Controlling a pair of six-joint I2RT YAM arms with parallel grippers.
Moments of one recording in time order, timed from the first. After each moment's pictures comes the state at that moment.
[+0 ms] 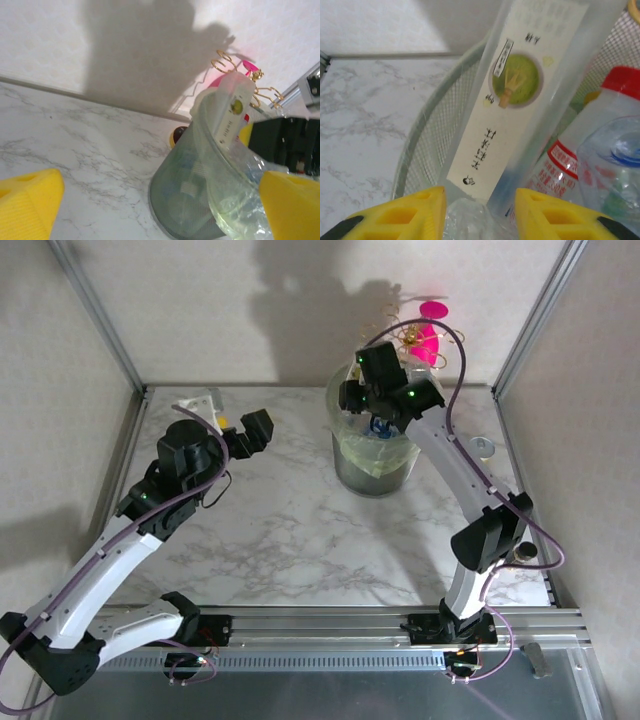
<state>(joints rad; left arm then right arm) -0.55 1.02 1.17 -0.35 -0.28 -0.55 0.56 1.77 1.95 -0.88 0.13 0.38</state>
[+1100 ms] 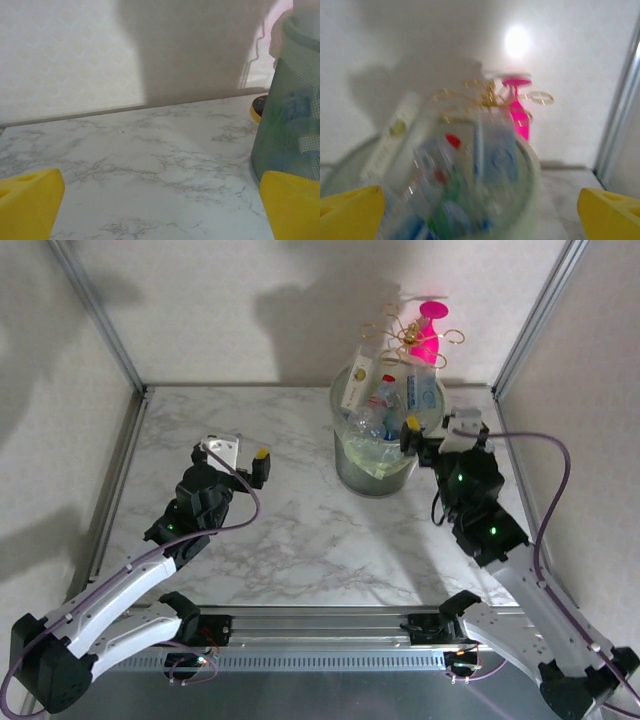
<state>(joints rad) -0.54 0.91 0.68 0.07 -0.37 -0.03 0.56 0.78 0.88 -0.11 0.50 0.01</state>
